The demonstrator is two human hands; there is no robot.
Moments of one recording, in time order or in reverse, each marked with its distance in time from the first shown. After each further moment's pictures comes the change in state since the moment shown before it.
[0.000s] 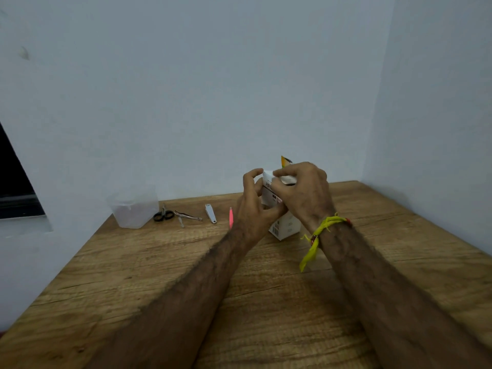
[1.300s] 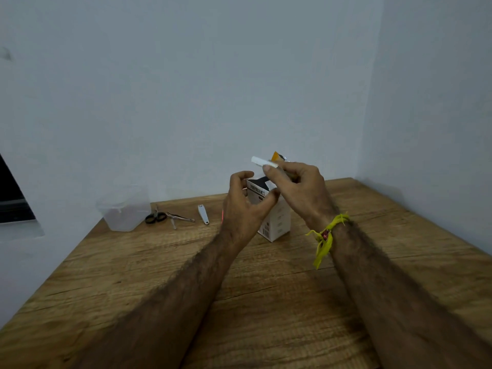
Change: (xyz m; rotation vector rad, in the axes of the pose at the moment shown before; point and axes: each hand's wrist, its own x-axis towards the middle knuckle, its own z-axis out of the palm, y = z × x) left_hand -0.005 0.022 0.004 0.081 0.146 -0.105; right_hand -0.002 0.012 -0.011 0.463 -0.172 0.177
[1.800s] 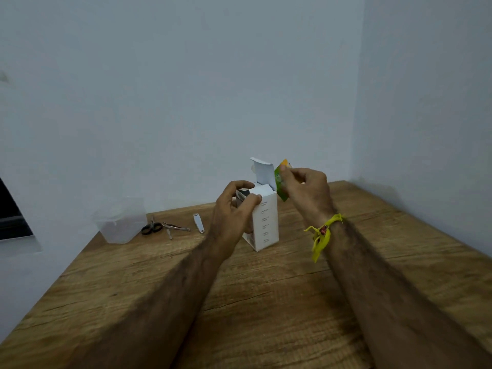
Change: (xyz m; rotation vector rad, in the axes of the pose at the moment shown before) left_hand 0.003 0.007 -0.009 -0.124 -0.079 -0.104; right_hand 0.019 0.020 -0.014 -0.003 0.266 0.115
